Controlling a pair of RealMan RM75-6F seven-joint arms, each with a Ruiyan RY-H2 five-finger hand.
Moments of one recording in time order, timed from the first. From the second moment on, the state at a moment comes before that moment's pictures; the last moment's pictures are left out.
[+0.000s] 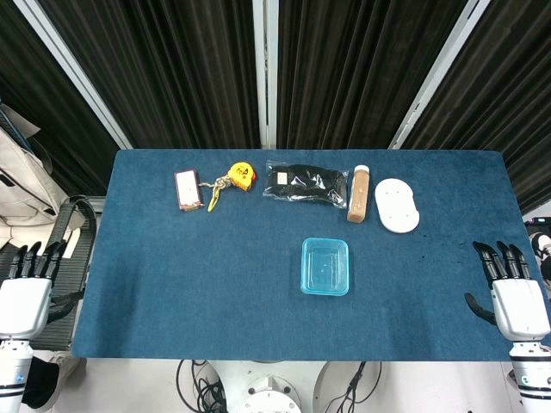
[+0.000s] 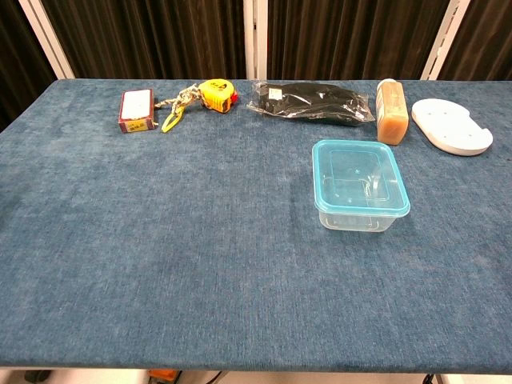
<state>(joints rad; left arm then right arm) -0.10 -1.14 -0.04 -1.66 1.47 1.50 0.31 0.07 -1.14 0.06 -1.59 -1.52 1.50 -0.07</state>
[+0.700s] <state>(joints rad) -0.12 -1.14 -0.05 -1.66 1.46 1.47 0.32 0.18 -1.09 0.06 -1.63 -1.55 1.32 0.04</state>
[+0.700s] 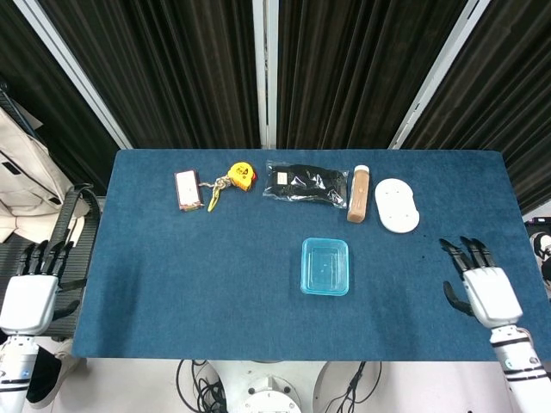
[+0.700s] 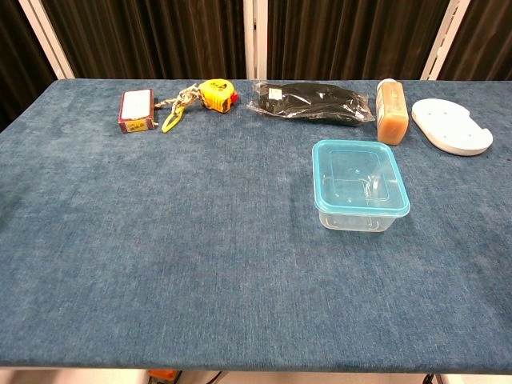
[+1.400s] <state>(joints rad) -0.14 -1.16 -0.06 -1.63 1.43 1.43 0.31 0.58 -1.31 0.13 -1.41 -1.43 0.78 0.29</state>
